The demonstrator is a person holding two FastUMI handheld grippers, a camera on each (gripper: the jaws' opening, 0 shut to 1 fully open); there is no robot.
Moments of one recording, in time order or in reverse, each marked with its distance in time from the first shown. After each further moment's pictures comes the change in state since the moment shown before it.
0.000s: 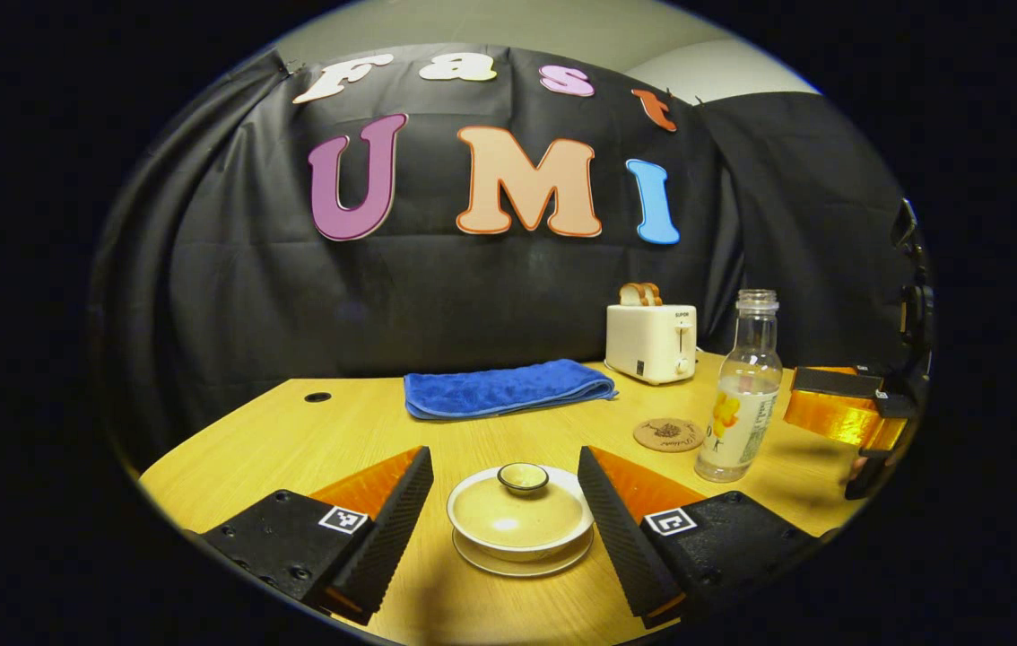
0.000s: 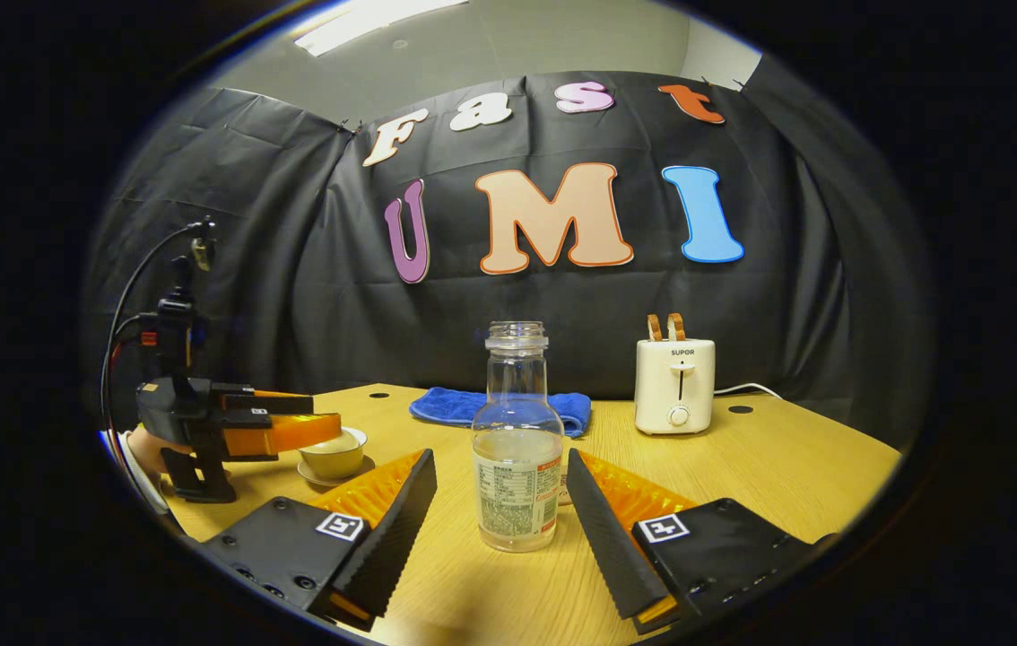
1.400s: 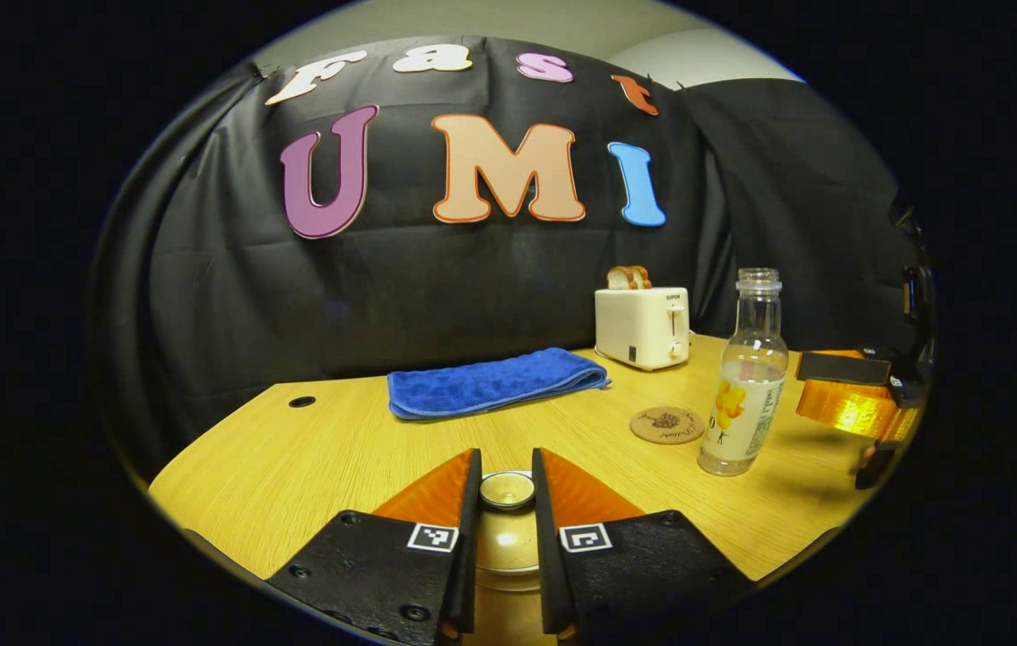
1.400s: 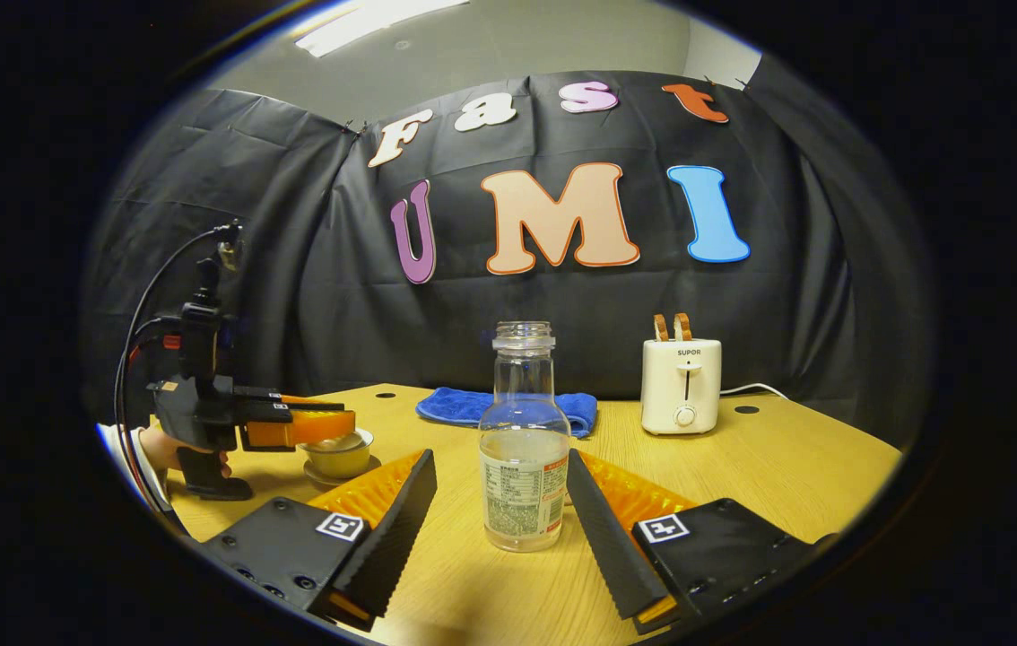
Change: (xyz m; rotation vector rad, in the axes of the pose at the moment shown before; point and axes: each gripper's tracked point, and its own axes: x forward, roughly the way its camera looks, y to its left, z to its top) left arm 0.006 -0.008 0.006 0.033 -0.013 -0.028; right arm 0.000 0.001 -0.001 0.001 -0.002 0.023
